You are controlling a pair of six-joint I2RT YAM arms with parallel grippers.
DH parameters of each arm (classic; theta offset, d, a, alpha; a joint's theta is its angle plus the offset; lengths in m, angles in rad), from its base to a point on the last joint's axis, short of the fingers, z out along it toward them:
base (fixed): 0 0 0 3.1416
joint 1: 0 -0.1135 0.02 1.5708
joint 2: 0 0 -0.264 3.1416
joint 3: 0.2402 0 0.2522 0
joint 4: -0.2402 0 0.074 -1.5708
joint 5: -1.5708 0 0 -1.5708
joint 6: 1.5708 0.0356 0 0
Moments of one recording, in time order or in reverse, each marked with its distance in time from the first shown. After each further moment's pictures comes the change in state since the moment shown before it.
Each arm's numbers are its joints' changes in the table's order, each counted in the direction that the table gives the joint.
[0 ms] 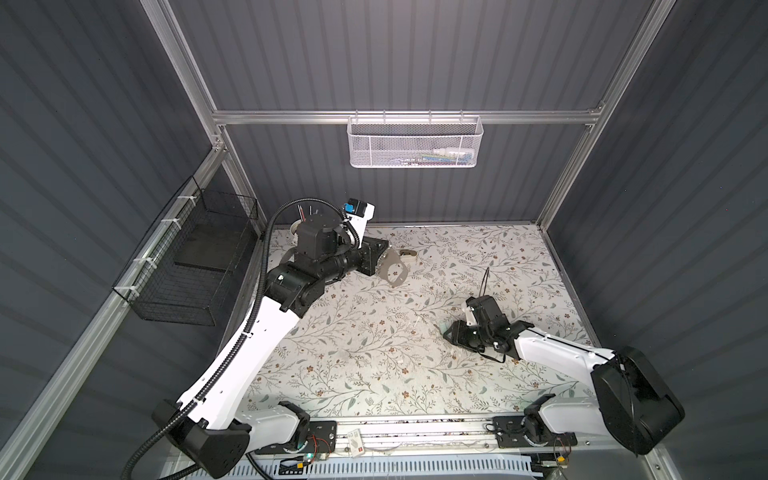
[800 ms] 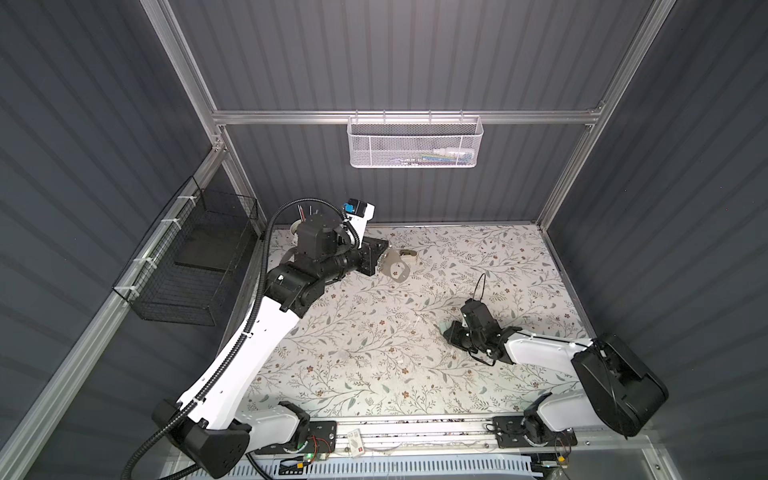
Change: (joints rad) left arm 0.000 0.000 0.000 -0.002 0.001 0.000; right arm -0.057 0.103 -0.039 0.197 -0.153 0.097
